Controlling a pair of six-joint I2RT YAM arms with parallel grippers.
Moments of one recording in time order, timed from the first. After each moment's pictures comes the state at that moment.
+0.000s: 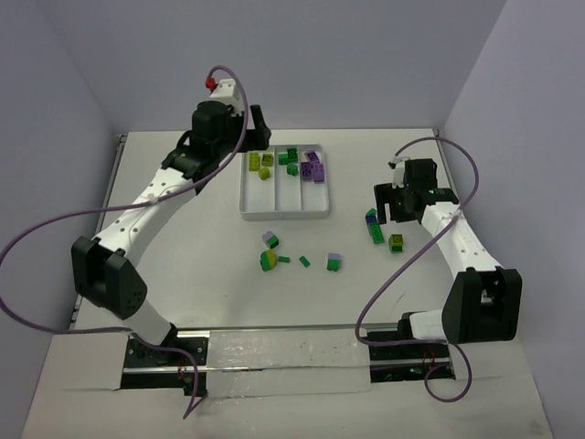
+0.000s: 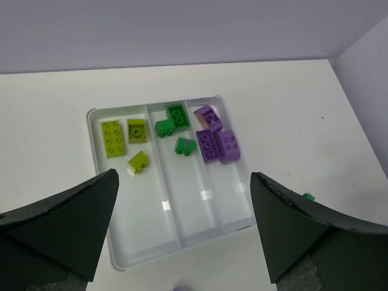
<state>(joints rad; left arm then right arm) -0.50 1.63 1.56 -0.23 -0.11 -0.33 0.02 1.33 1.00 -0.61 -0.05 -0.09</state>
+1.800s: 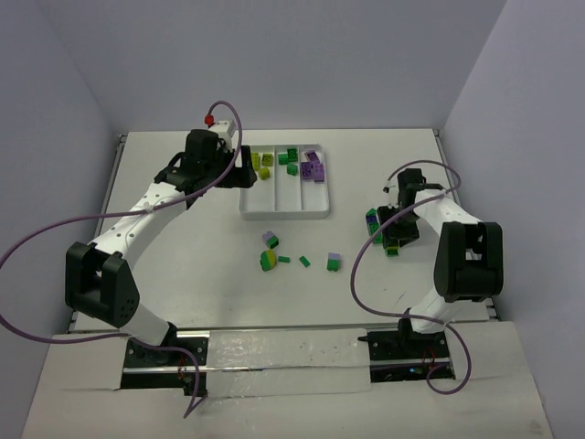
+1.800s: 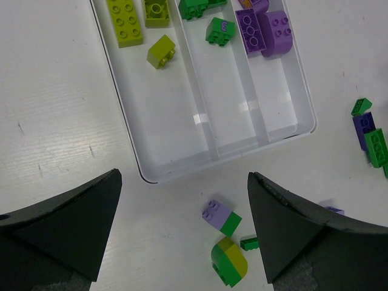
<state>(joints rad) -0.41 1.54 1.30 -0.36 0.07 -0.27 -0.04 1.61 1.00 -0.77 -0.07 -0.13</state>
